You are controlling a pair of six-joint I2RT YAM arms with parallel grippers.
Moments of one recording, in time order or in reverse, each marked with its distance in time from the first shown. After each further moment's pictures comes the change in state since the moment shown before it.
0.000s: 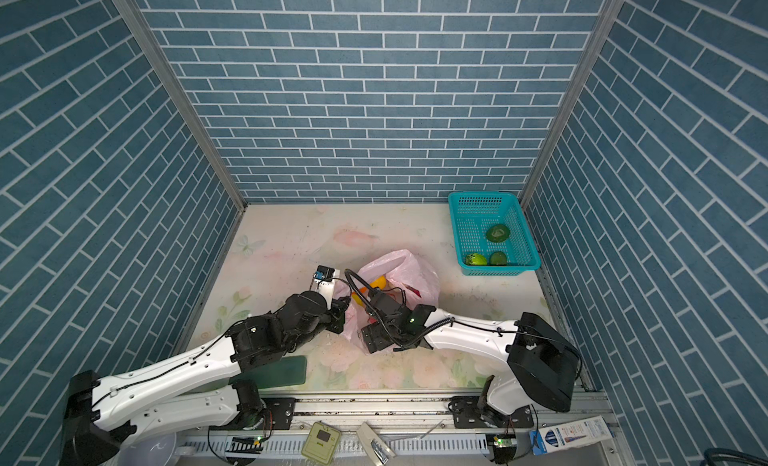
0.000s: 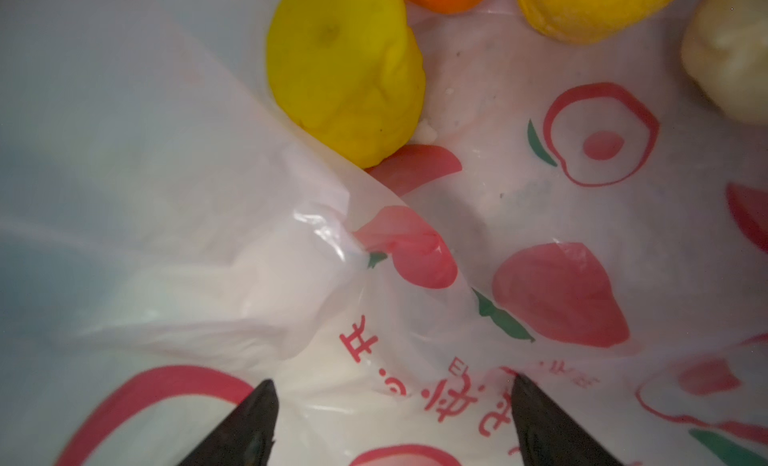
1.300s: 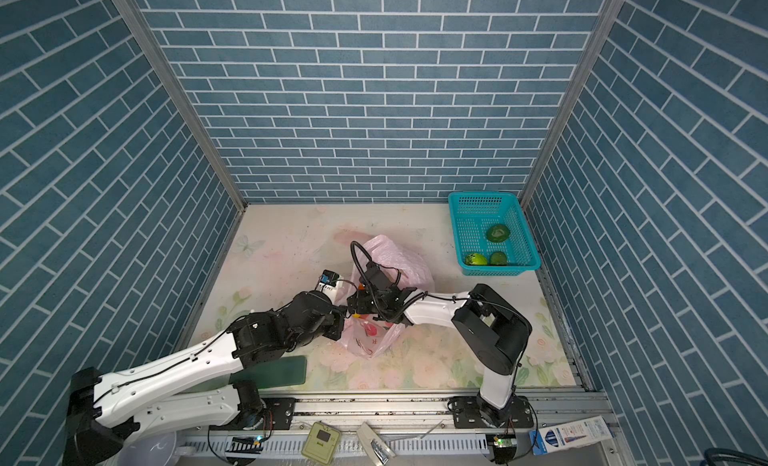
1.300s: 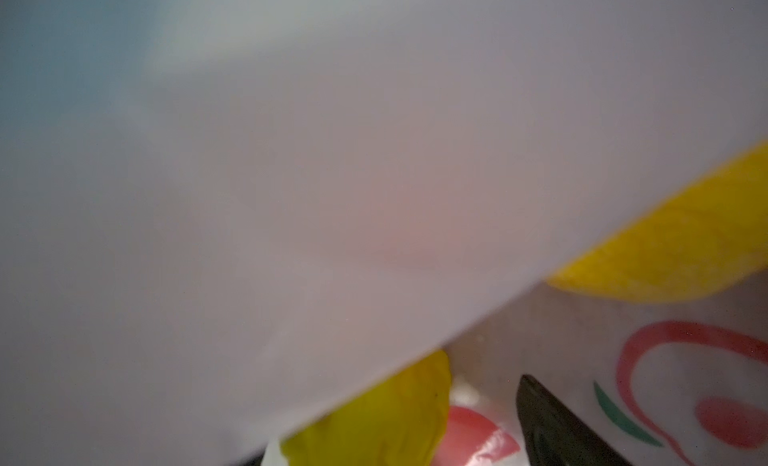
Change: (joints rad) left arm 0.000 0.033 0.054 -0.171 0.071 -0.016; right arm -0.134 0.330 0.155 0.415 -0.083 0.217
